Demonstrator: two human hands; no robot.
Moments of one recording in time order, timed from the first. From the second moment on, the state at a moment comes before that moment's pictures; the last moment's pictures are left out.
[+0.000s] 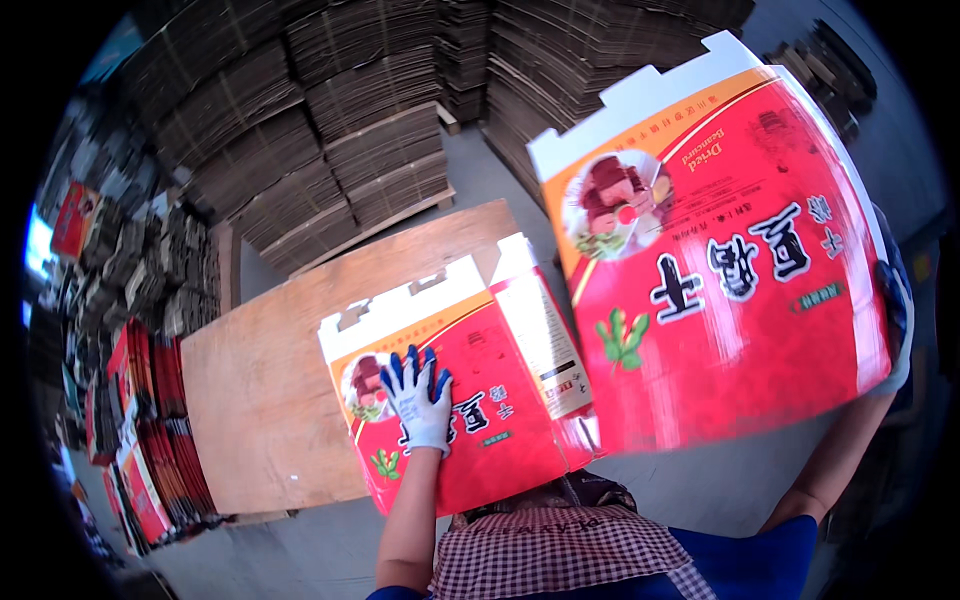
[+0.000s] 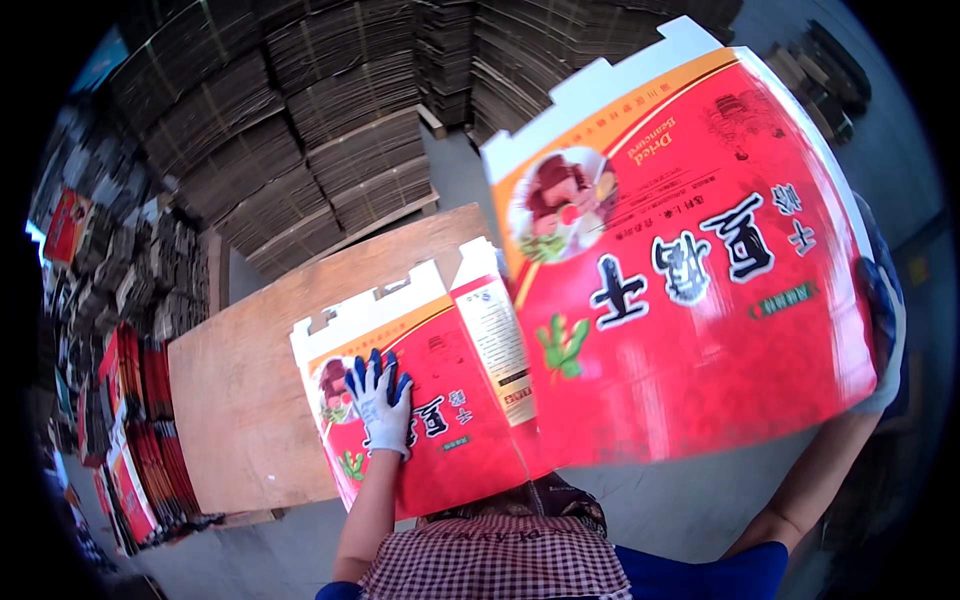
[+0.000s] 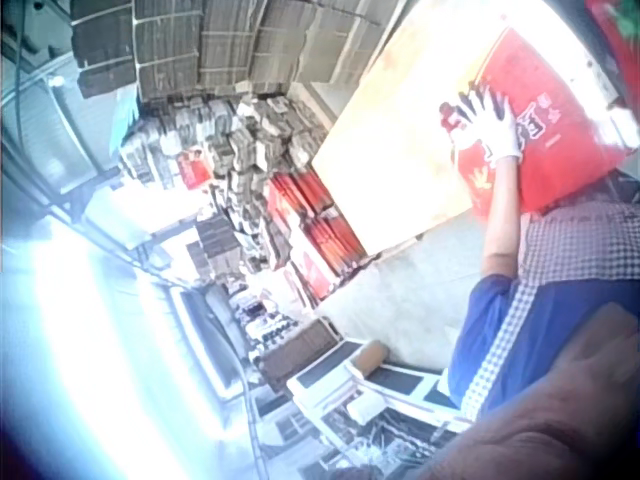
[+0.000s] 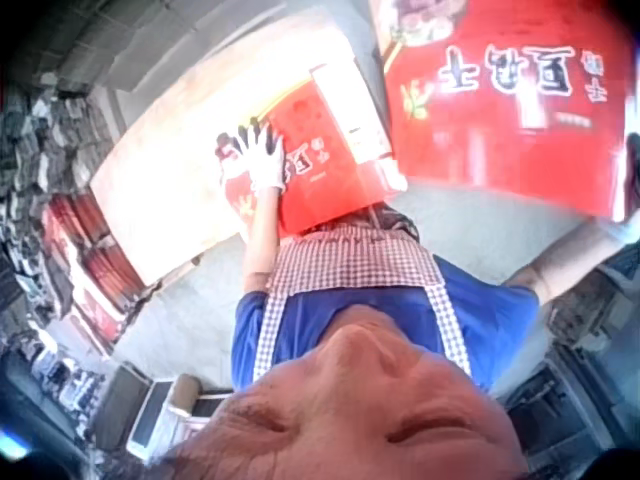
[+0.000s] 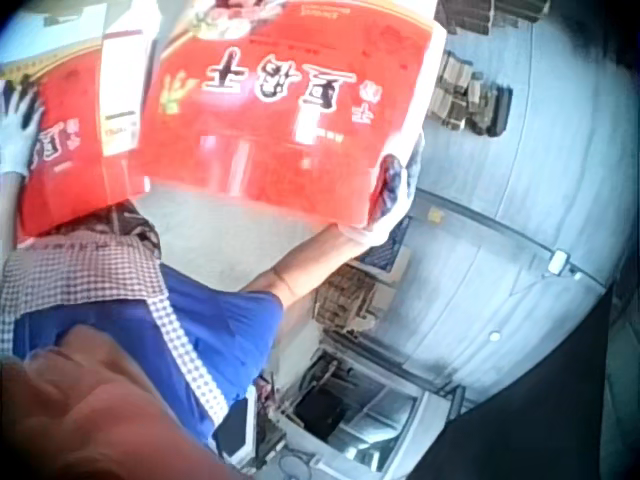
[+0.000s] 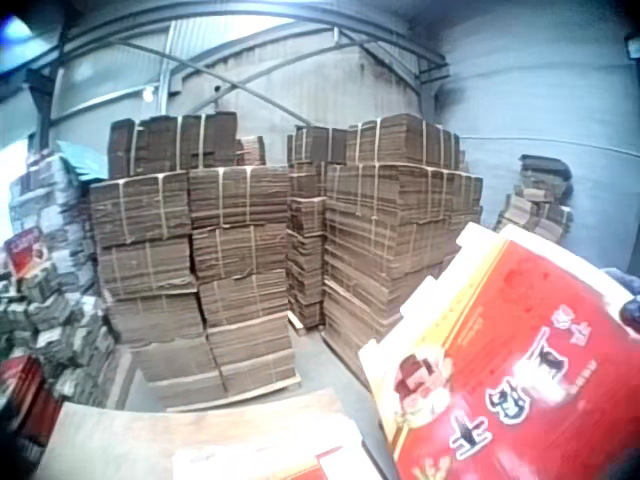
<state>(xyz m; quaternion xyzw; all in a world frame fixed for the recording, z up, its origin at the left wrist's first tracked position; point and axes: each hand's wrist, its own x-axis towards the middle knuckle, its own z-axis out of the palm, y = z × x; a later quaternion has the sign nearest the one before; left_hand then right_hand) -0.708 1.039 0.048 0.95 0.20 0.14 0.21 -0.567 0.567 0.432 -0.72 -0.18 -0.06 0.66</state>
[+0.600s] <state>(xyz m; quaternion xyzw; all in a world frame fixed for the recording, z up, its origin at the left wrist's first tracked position) -0.773 1.139 0.052 0.44 0.21 0.22 0.85 -0.652 0.718 0.118 -0.71 -0.06 0.26 0.66</state>
